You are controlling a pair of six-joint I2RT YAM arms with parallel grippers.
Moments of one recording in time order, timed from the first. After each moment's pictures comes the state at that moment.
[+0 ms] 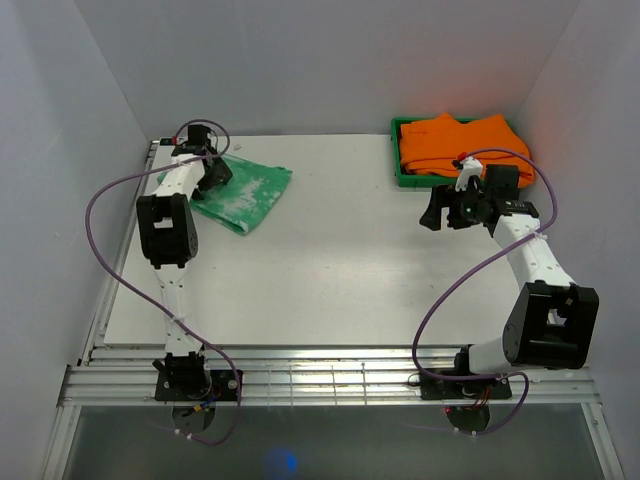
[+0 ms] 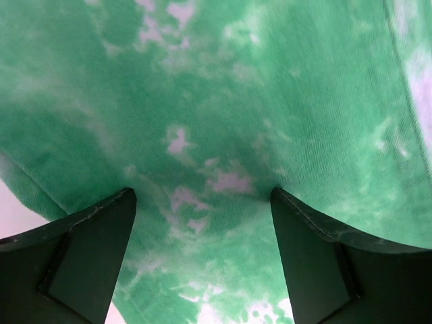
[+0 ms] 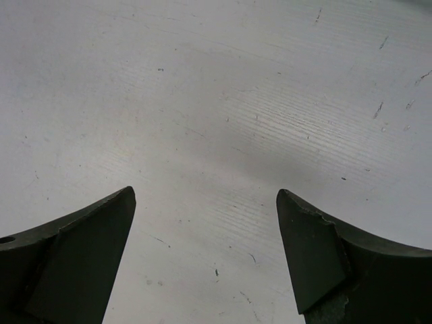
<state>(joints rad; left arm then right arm) 0.02 2.36 2.00 -0.67 -0.22 -0.55 -0.06 1.41 1.07 -0.47 -0.51 -0.13</state>
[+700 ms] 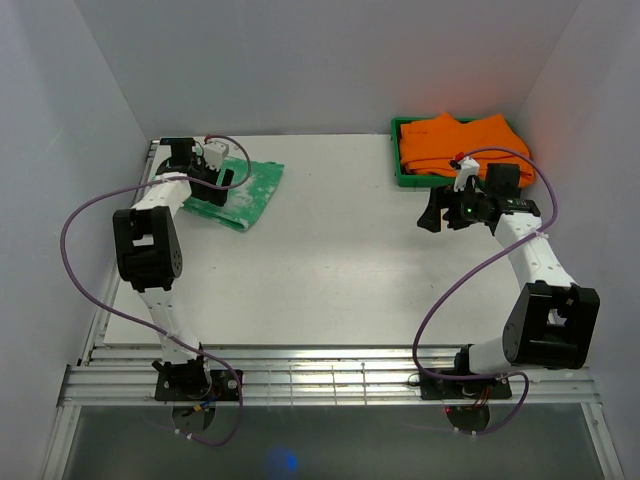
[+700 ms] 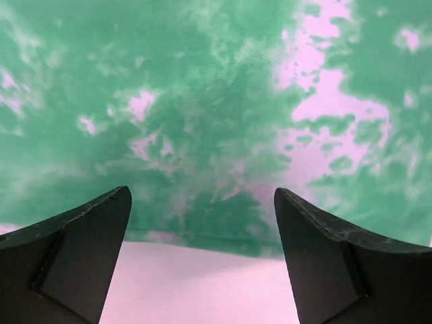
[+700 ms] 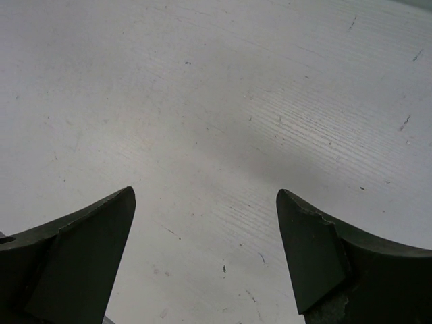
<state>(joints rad) 0.07 2.04 1.55 -0.38 0.16 0.40 -0.07 1.41 1.09 -0.52 -0.60 -0.19</state>
